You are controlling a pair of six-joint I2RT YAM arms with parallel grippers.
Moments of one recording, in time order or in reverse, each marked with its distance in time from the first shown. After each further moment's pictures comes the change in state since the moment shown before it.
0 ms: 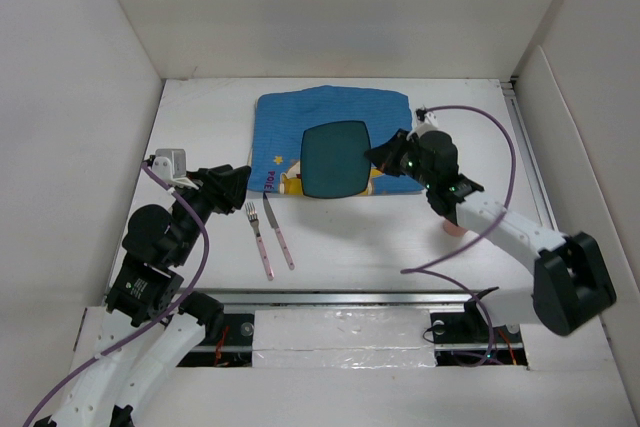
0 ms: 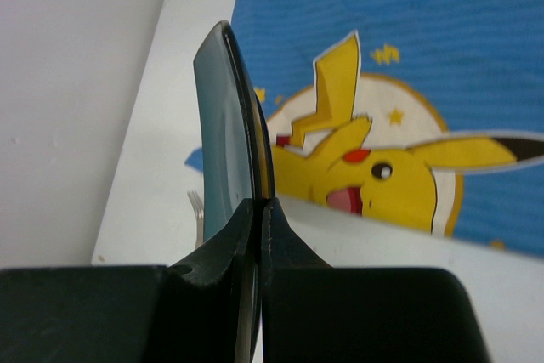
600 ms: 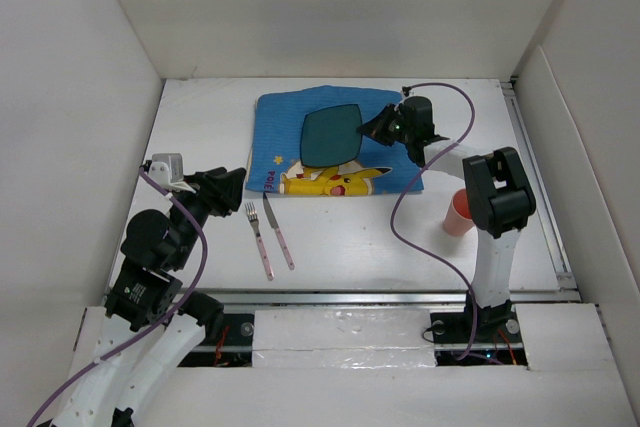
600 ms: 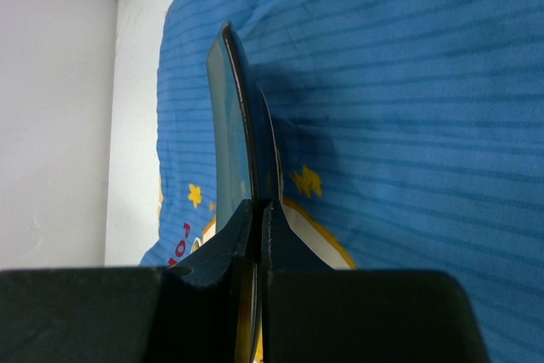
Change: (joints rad) left arm 0.000 -0.036 -0.027 -0.018 -0.050 0.026; right arm -0.216 0.757 0.499 0.146 -0.258 0.094
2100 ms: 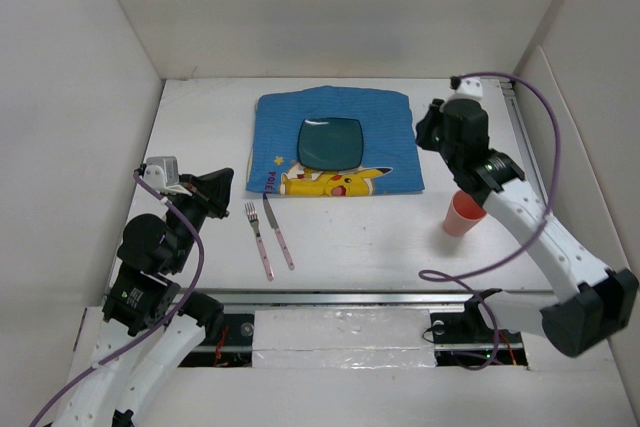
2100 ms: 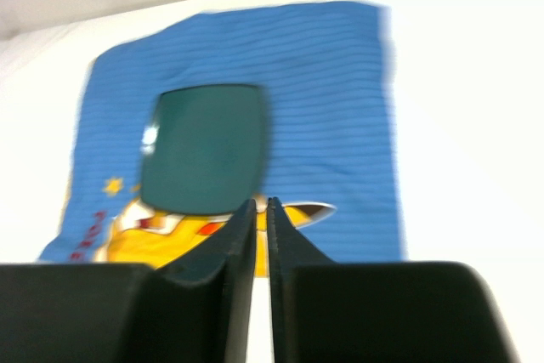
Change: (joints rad) left arm 0.000 -0.019 0.000 -0.006 -0.016 -0.001; right arm 0.136 -0.741 -0.082 -0.648 0.643 -0.430
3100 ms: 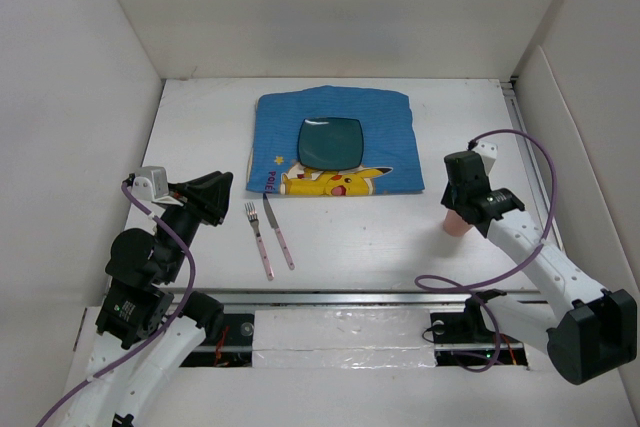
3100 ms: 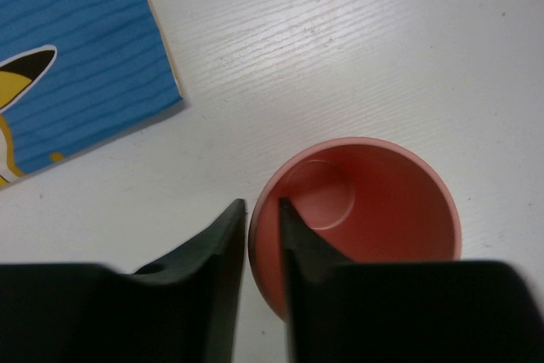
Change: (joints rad) left arm -0.007 -0.077 0.000 0.000 0.009 0.006; right arm -0.093 -0.217 -0.401 -0.303 0.220 0.124
